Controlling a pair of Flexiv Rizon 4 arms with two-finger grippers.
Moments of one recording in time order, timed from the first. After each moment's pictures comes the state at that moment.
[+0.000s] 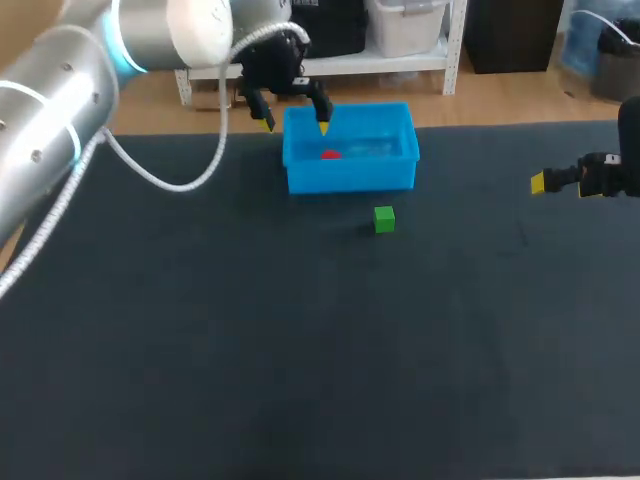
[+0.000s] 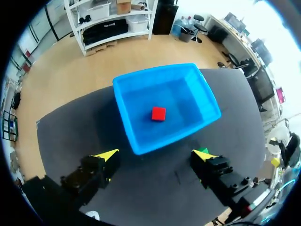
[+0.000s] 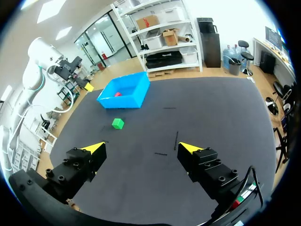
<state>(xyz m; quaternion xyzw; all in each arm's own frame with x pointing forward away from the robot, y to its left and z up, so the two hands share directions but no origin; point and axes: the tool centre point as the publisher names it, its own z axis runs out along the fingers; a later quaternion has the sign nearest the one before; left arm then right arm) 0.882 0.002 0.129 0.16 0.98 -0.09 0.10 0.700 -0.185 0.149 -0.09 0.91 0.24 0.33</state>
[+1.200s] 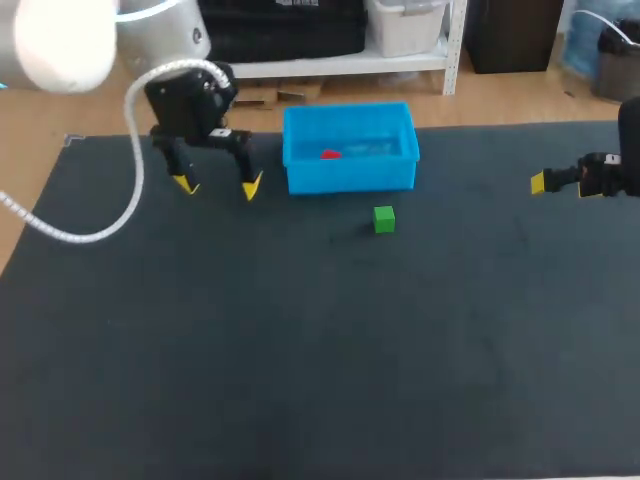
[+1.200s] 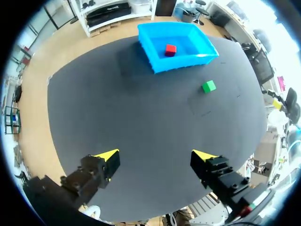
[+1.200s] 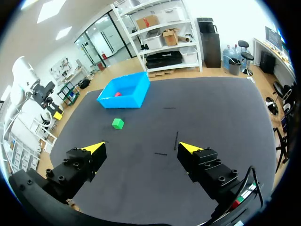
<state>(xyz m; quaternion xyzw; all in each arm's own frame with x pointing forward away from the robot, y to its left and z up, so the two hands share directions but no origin) 0.720 0.101 0.139 0.16 0.98 -0.07 0.03 0.700 -0.185 0.149 -0.09 0.91 0.24 0.33</state>
